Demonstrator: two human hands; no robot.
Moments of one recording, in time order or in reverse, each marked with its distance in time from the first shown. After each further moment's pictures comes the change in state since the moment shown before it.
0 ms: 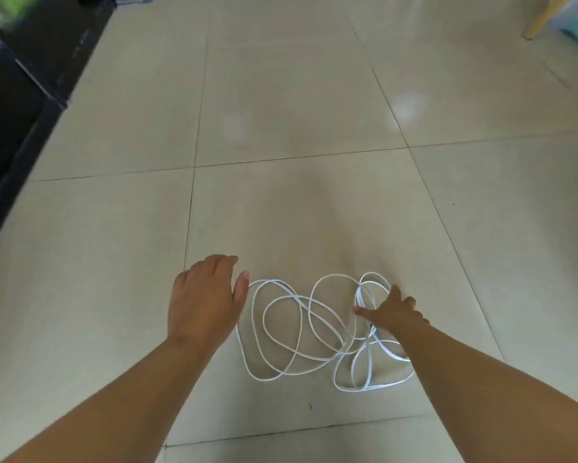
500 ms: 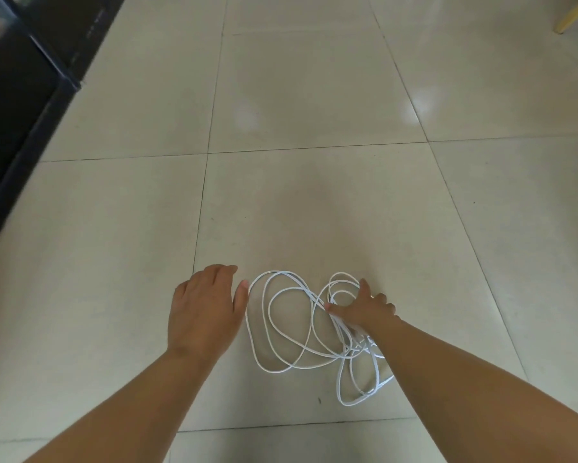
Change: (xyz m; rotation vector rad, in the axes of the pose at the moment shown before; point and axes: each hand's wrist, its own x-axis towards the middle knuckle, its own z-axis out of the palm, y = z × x) left_hand -0.016 -0.025 0.020 0.014 0.024 -0.053; right_hand -0.016 -0.048 0.032 -0.065 -0.101 -0.123
